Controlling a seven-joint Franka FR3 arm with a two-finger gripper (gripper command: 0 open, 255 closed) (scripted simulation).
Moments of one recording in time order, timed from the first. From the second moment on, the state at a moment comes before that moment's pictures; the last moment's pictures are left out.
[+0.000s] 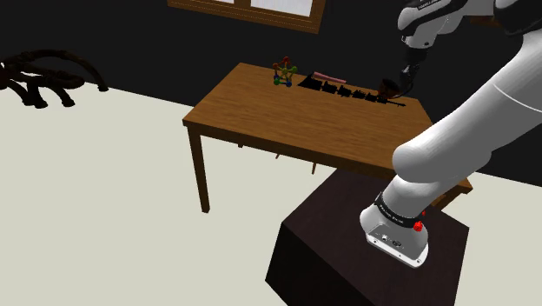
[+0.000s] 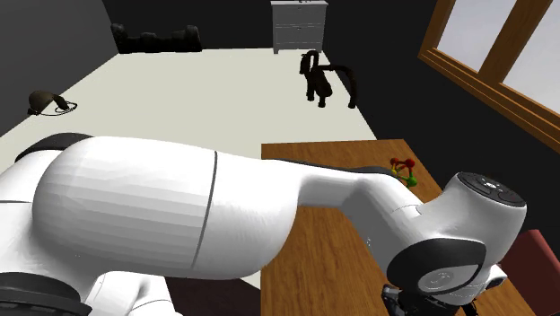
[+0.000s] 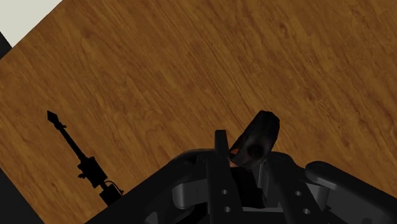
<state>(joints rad) -0.50 -0.17 -0.51 -2.14 -0.28 1.95 -0.82</state>
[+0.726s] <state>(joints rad) -0.51 -0.10 -0.53 -2.23 -0.27 2.10 -0.81</state>
